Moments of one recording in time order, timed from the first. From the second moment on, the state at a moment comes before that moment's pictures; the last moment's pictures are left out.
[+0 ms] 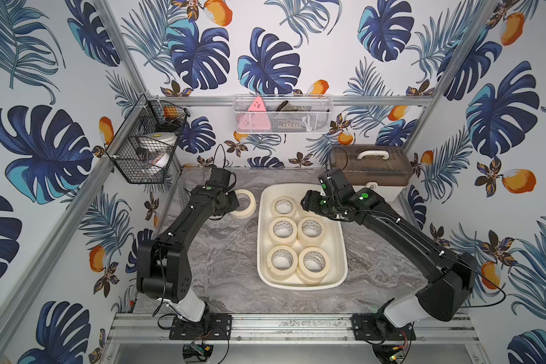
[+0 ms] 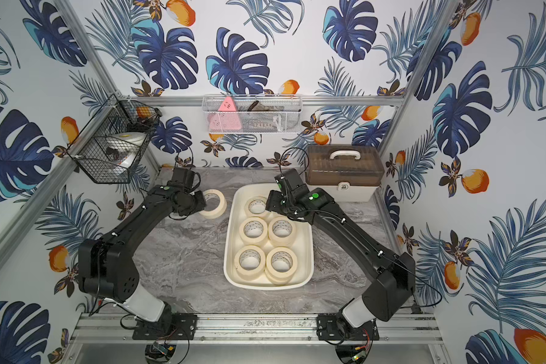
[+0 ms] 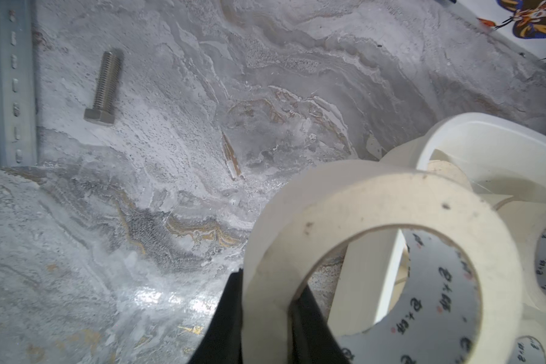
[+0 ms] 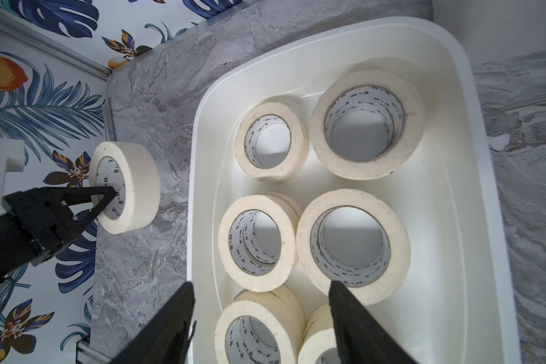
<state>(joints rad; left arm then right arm) -0.10 1.63 1.33 -0.75 -0.03 -0.55 0.64 1.52 1.48 -0.81 0.06 0.76</state>
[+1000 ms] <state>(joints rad) -0.17 1.99 1.43 -0.60 -0.13 -0.60 0.48 1.44 1.33 -0.88 0.00 0.71</state>
